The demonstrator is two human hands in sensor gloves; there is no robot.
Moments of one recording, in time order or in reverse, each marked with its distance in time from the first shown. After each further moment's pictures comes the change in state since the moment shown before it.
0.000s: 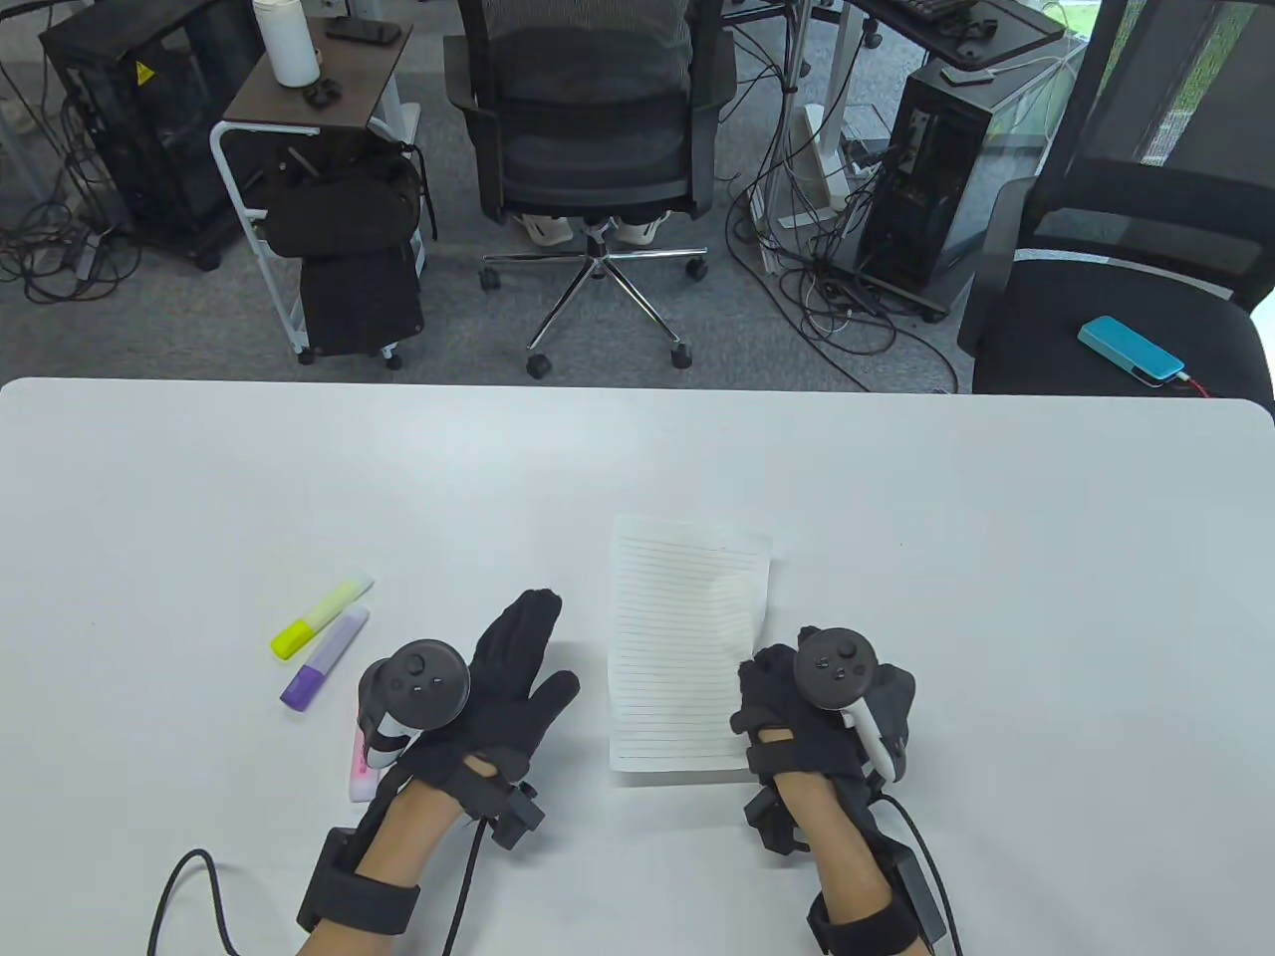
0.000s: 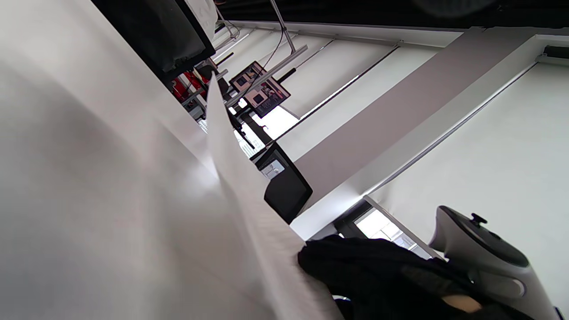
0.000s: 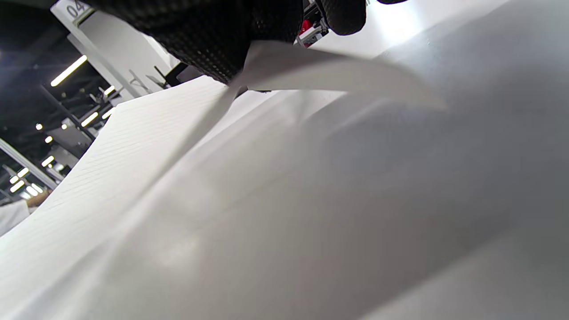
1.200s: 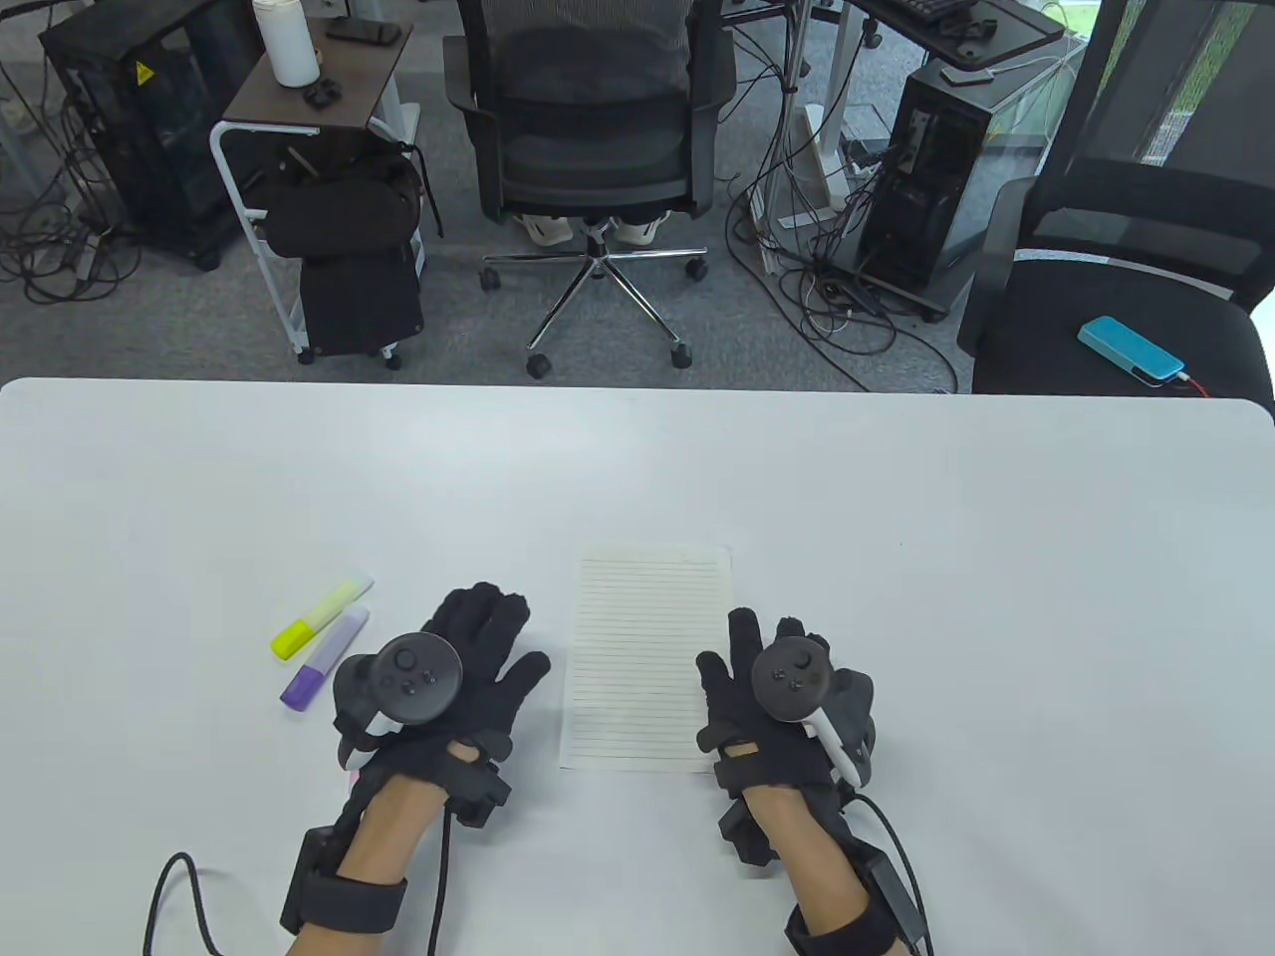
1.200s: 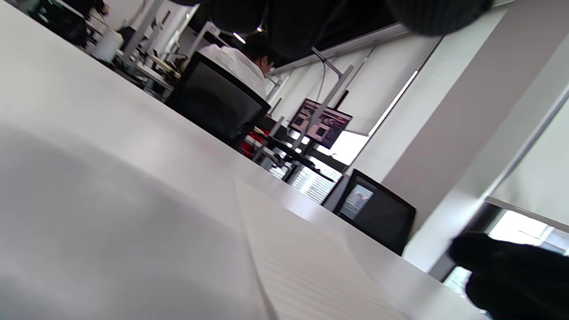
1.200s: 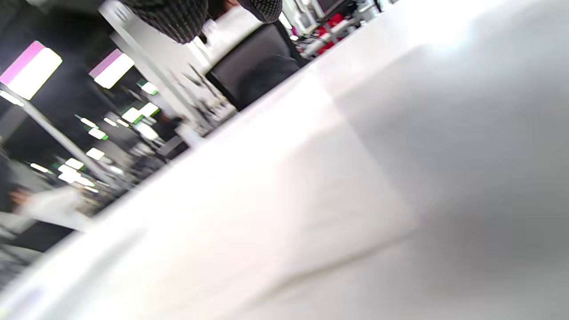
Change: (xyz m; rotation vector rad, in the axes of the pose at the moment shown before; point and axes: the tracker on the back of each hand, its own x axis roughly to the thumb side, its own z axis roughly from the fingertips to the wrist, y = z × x) left_hand -0.001 0.042 0.009 0.175 0.229 -0.407; right_hand 0.014 0.002 0.016 0.020 -0.162 -0.117
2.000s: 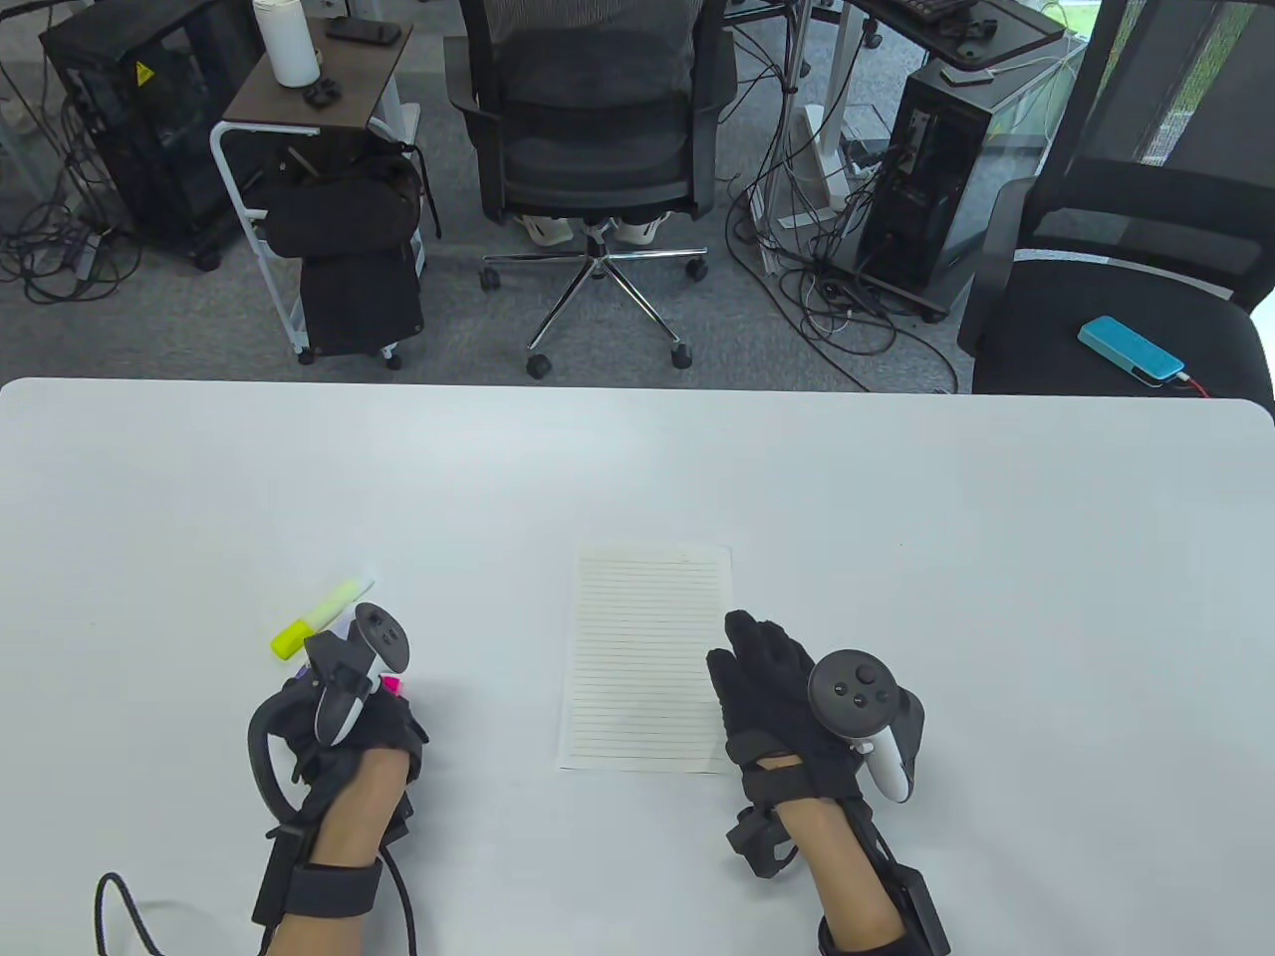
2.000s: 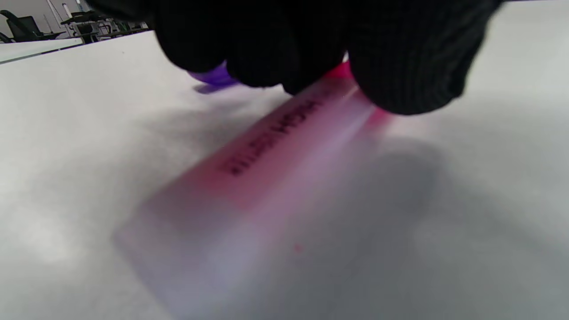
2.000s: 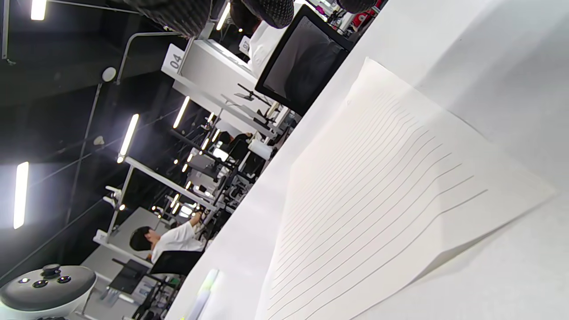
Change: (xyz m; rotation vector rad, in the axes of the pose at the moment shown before) left_hand -0.055 0.008 0.003 -0.295 0.818 -0.588; right_hand -0.007 -0.011 0.009 0.076 -0.106 -0.291
